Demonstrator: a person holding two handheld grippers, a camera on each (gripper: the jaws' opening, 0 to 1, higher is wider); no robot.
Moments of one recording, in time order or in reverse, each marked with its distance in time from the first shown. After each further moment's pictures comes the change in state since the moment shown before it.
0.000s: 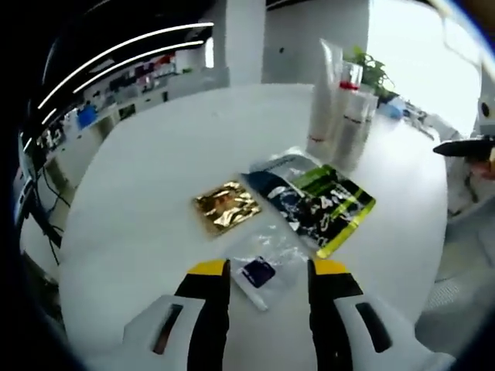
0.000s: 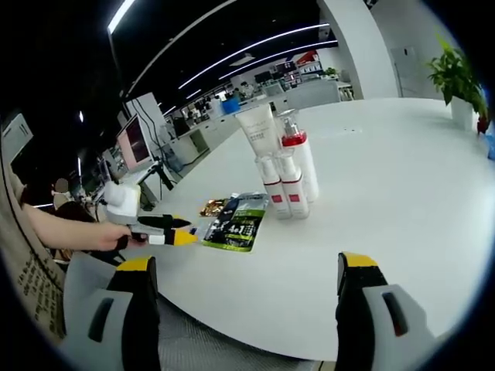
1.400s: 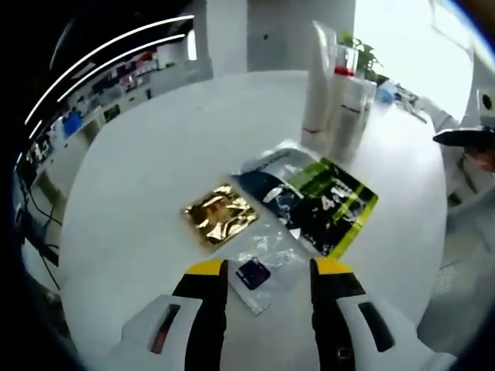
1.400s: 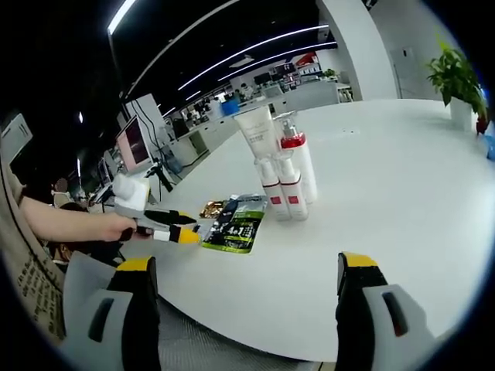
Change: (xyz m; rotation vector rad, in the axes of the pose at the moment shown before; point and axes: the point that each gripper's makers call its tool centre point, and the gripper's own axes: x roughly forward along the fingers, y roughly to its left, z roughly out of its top) left arm 0.014 0.001 0.013 0.048 0.055 -0.045; right arm -0.001 -0.001 0.001 -0.001 -0.009 -0.003
